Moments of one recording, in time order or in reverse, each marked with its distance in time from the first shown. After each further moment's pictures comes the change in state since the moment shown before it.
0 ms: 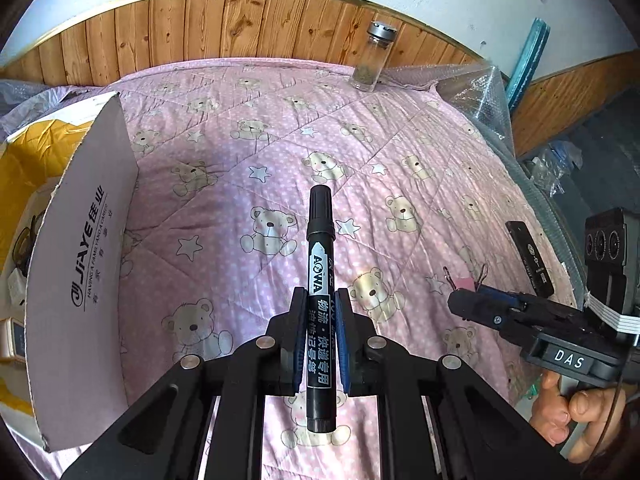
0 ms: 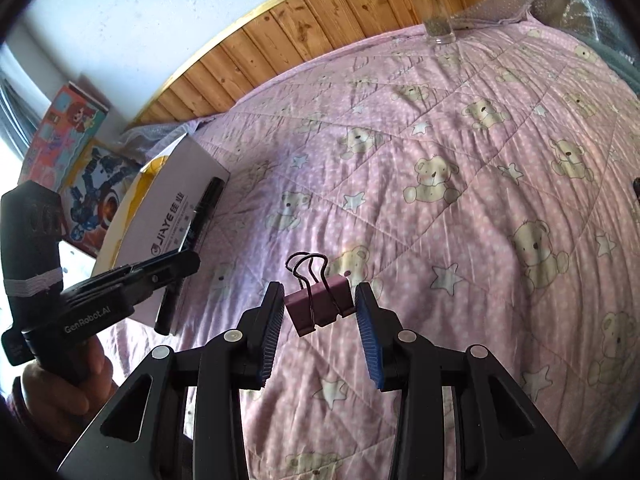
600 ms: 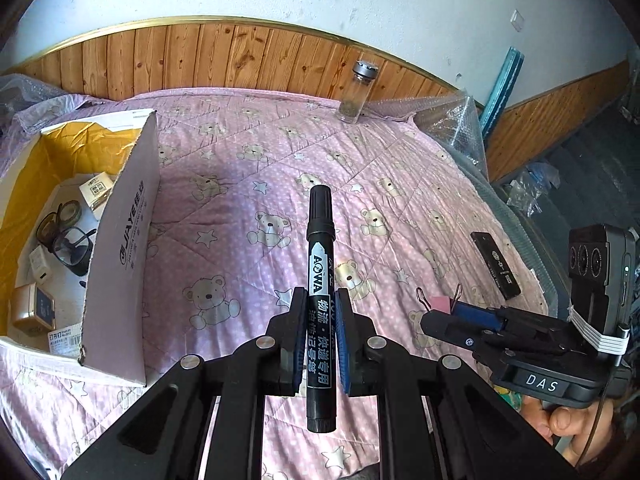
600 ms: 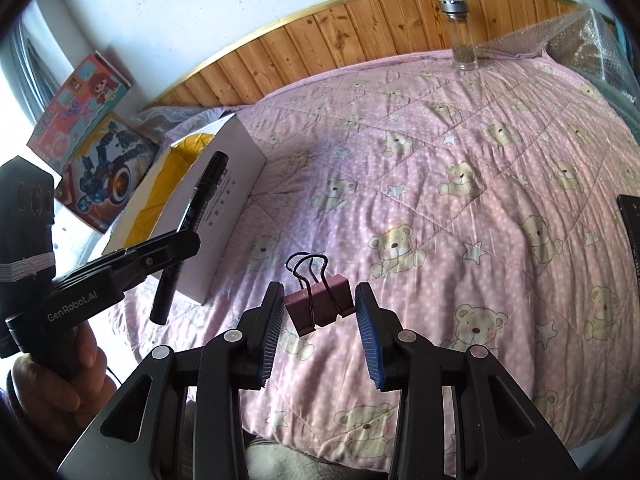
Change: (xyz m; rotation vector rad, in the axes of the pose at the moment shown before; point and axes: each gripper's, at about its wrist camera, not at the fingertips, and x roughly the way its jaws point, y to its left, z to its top) left arm -0.073 0.004 -0.039 -0.019 -0.123 -0.056; right arm -0.036 0.072 -0.034 -0.113 -0.027 -0.033
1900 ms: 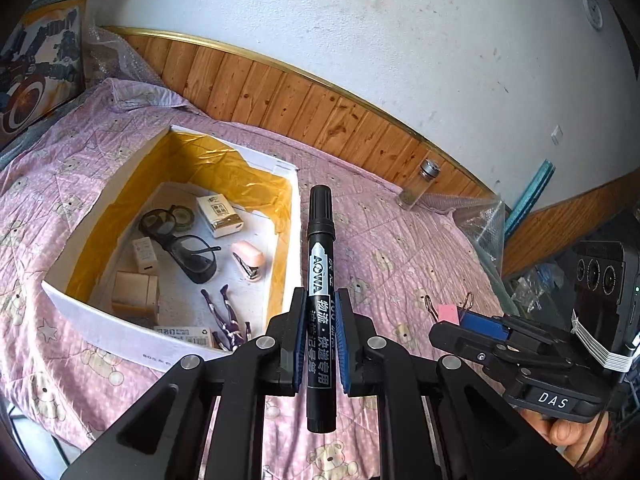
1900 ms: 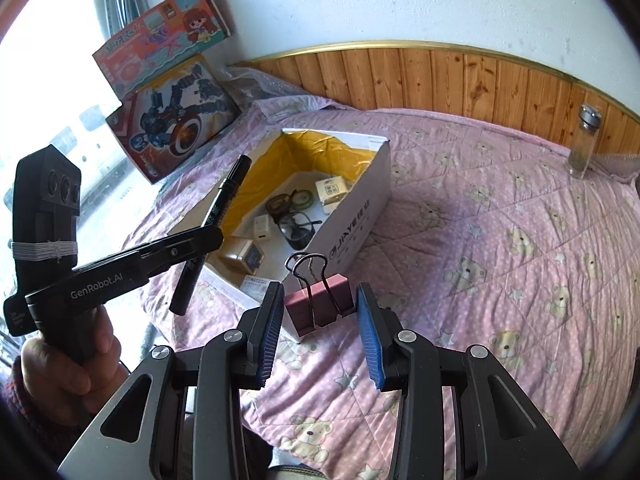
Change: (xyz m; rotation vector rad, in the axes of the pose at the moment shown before) left arm -0.113 0.142 -0.010 -0.264 -0.226 0.031; right arm 0.031 0.176 0.052 -0.353 0.015 0.088
